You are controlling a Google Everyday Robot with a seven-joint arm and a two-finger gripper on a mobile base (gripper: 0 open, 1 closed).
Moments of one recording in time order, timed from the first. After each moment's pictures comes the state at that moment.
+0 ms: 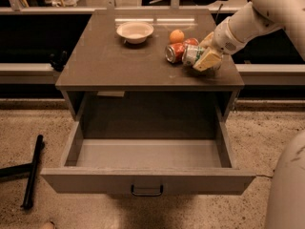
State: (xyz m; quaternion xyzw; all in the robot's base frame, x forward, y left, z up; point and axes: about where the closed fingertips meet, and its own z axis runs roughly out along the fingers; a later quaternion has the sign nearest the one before) arm 0.709 -0.166 0.857 -0.61 0.72 0.07 0.32
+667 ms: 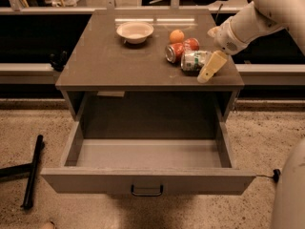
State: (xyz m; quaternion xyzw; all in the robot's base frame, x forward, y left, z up) arm 0.708 -0.174 0.859 -0.59 0.74 0.06 0.32
